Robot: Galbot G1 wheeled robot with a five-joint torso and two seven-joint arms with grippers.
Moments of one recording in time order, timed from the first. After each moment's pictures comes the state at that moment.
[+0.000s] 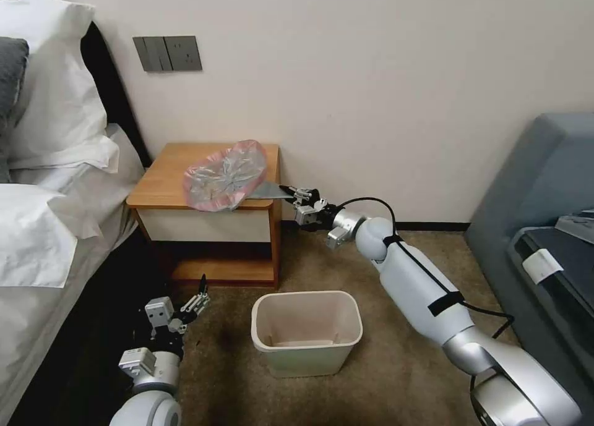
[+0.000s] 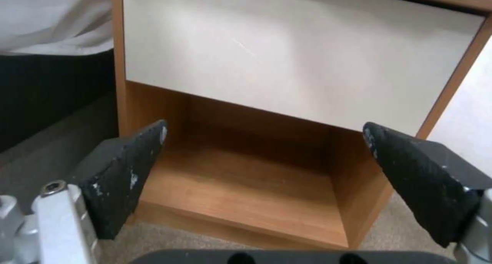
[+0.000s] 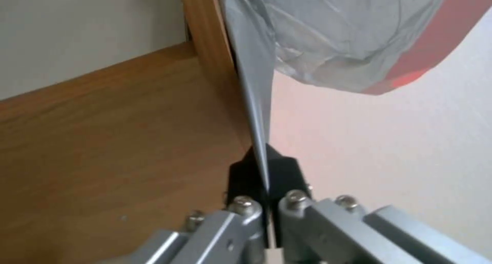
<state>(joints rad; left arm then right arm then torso) 1.58 -1.40 -0.61 -1.98 -0.36 -0.09 -0.06 -0.47 1.28 -0.06 1.19 -0.84 0.47 -0.07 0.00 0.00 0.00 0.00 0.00</state>
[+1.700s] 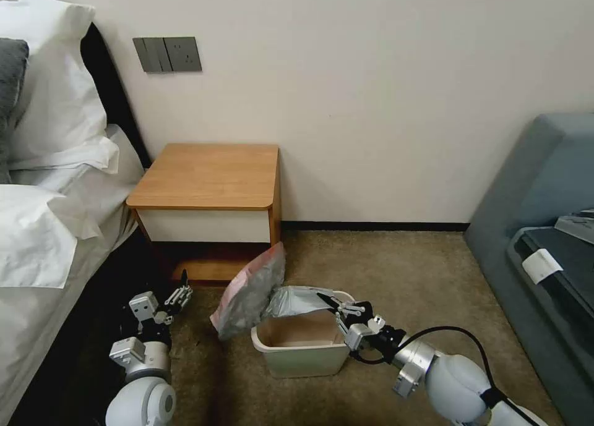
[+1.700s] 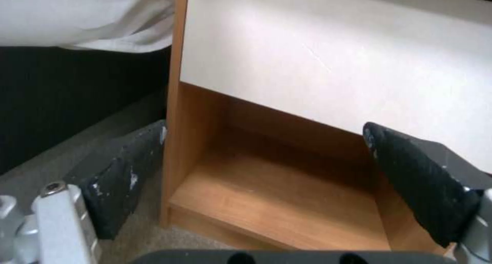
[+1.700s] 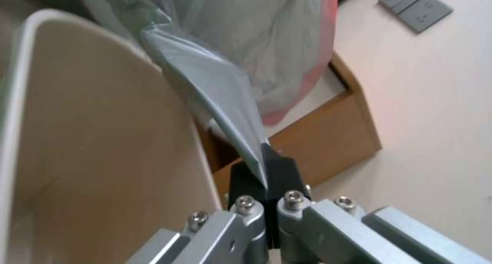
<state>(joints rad) 1.50 -1.41 -0.65 -1.89 -0.40 -0.10 -0.12 -1.34 0.89 0.16 1.91 -0.57 0.37 -0.10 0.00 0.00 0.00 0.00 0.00</state>
